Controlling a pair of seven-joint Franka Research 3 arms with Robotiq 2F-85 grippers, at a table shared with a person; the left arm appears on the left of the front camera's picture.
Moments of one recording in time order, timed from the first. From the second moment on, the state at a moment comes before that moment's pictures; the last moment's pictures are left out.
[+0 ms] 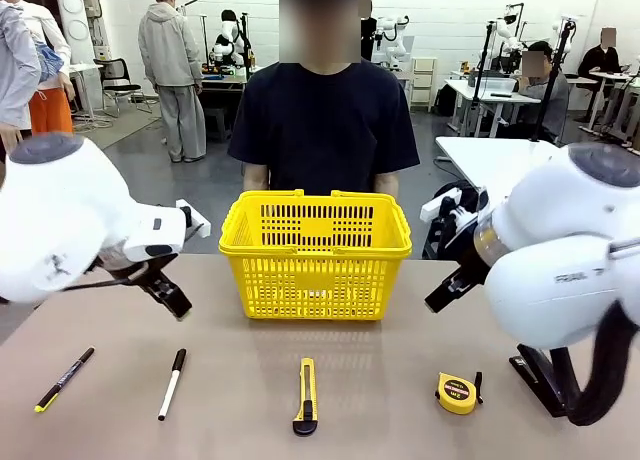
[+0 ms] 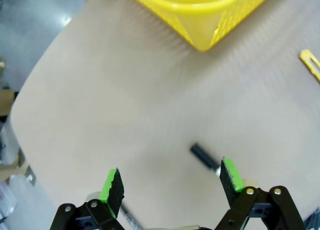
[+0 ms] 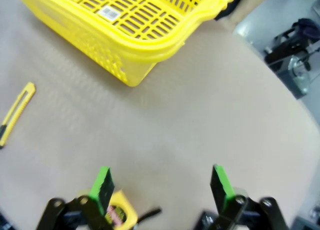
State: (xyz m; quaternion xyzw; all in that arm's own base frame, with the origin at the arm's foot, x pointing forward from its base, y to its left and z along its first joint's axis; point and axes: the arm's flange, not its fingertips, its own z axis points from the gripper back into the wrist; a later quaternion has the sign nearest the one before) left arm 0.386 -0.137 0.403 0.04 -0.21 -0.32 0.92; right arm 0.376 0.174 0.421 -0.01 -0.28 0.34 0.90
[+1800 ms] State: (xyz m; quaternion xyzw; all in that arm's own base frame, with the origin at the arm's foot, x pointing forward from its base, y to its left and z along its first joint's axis) left arm 0.239 -0.106 0.691 0.09 -0.29 -0.30 0.90; right arm 0.191 0.173 0.707 -0.10 -0.27 0.32 0.90
